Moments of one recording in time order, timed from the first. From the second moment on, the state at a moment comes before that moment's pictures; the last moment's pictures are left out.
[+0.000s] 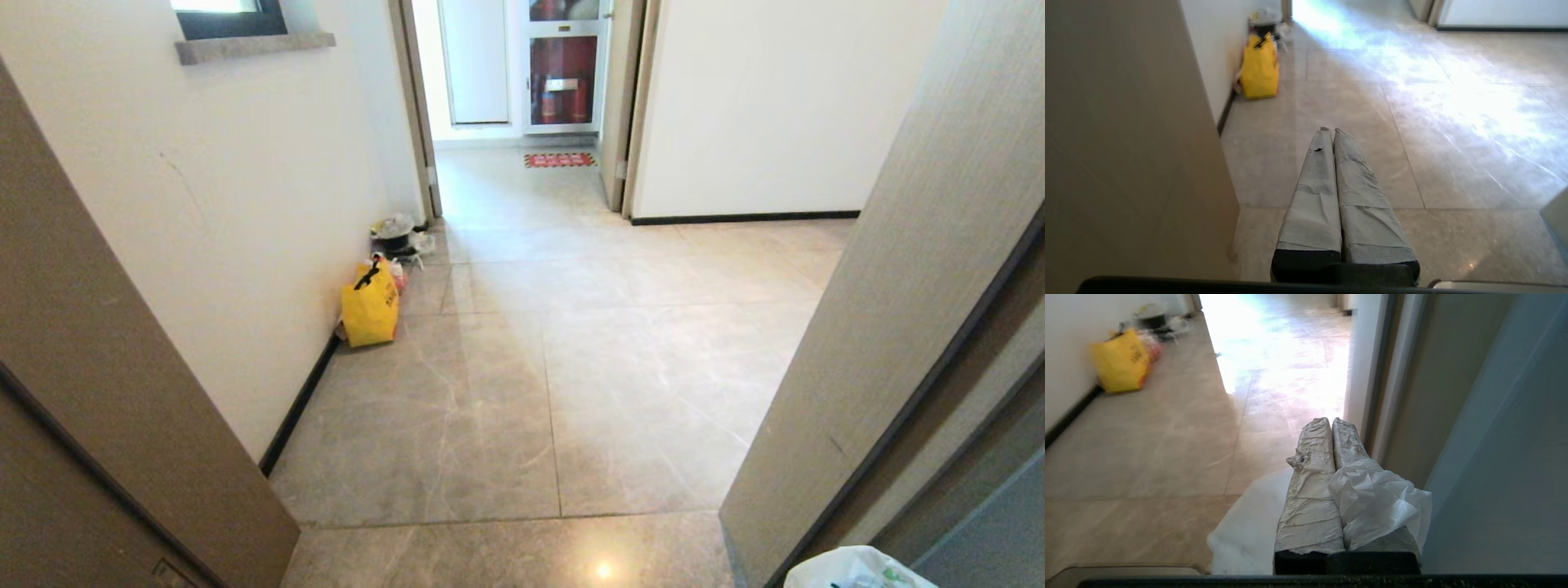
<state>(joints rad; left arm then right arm) 0.00 0.00 0.00 0.00 0.00 0.00 0.00 0.00 0.00 -0.01 0.01 -0.01</state>
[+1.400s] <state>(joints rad) 0.00 0.00 0.00 0.00 0.00 0.00 0.00 0.00 0.00 -0.01 0.01 -0.01</state>
